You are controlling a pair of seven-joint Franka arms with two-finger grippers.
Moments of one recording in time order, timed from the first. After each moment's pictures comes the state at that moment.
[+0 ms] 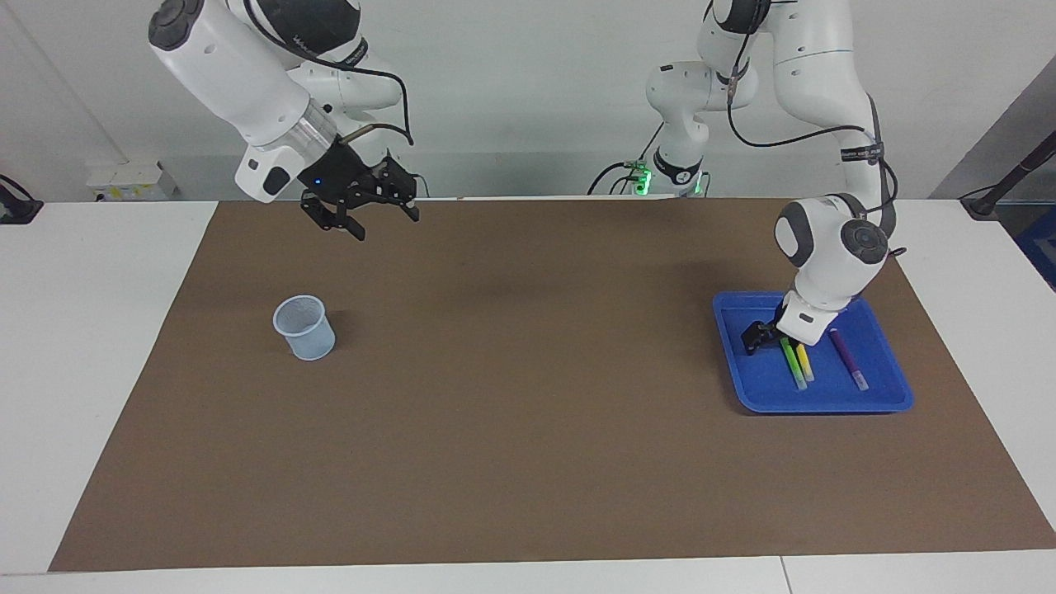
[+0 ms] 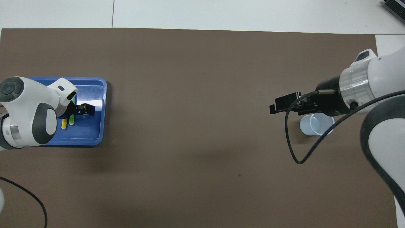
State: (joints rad) left arm -0.03 0.29 0.07 -2.07 -0.02 2.34 -0.02; right arm 0.07 -0.01 0.09 -1.69 0.43 1.69 0.10
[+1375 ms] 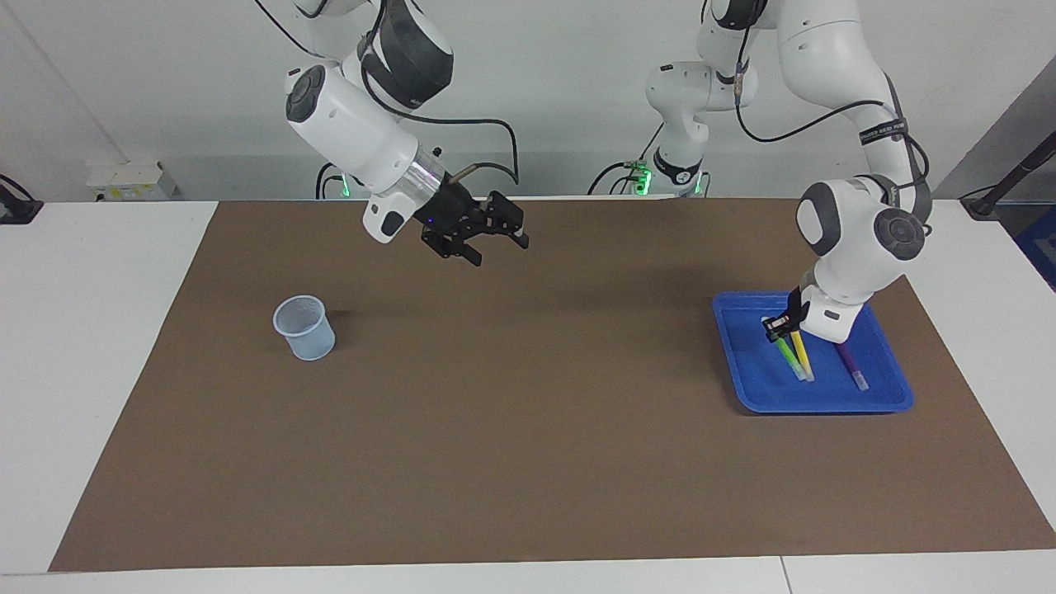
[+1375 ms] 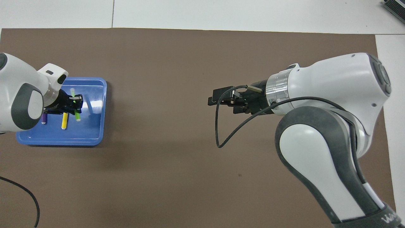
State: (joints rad) left arm -0.05 0.25 0.06 -1.84 -0.06 1.95 -0.30; right arm 0.27 0.10 0.09 -1.77 0.67 2.05 0.26
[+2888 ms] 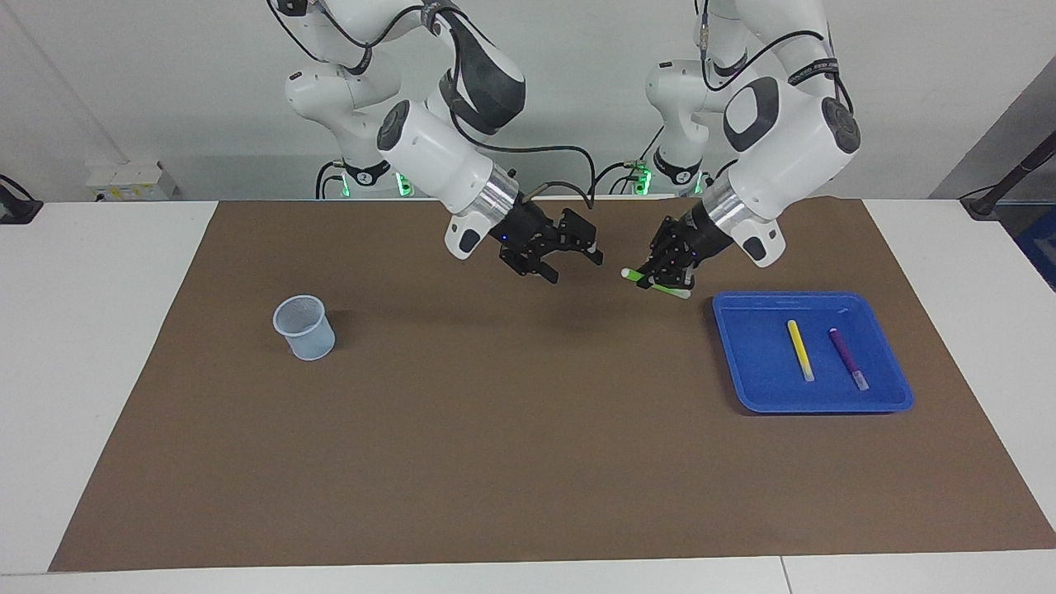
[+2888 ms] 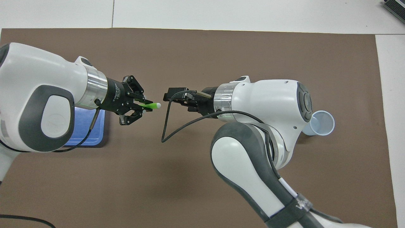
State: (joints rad) left arm -0.21 0.07 -0.12 -1.81 -0.54 1.95 -1.63; right arm 0.48 0.21 0.09 -1.77 0.86 2.41 0.28
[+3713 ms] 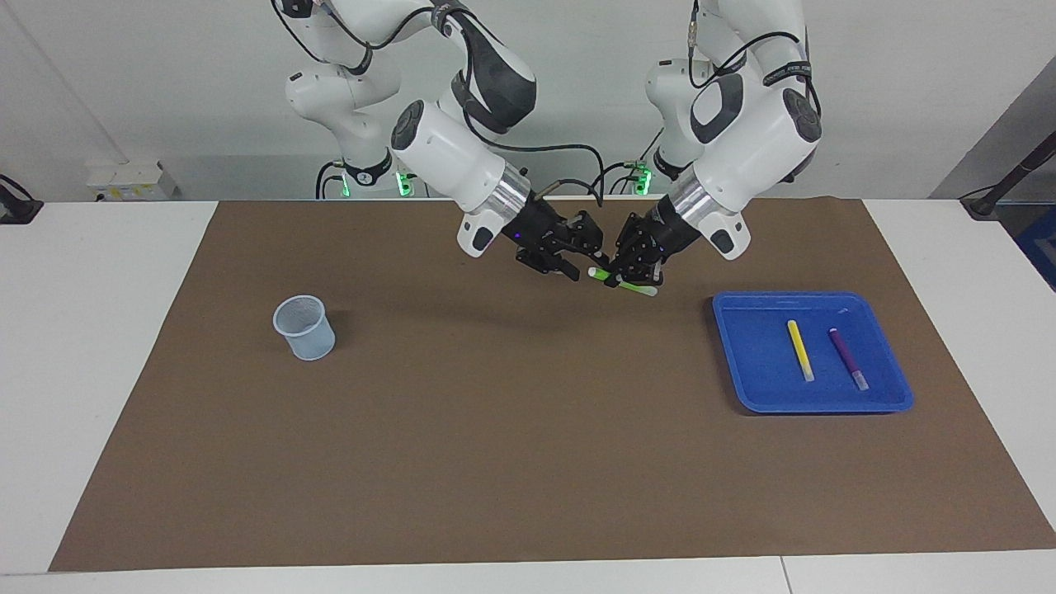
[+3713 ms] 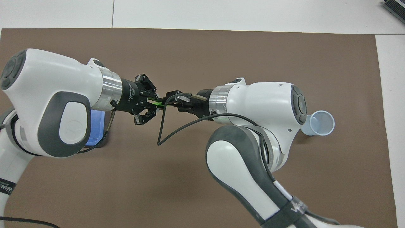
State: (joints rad) left arm -0.25 0.07 -0.12 -1.82 -0.56 2.02 -1.67; right arm 0.49 0.21 0.09 -1.77 0.86 2.41 0.28
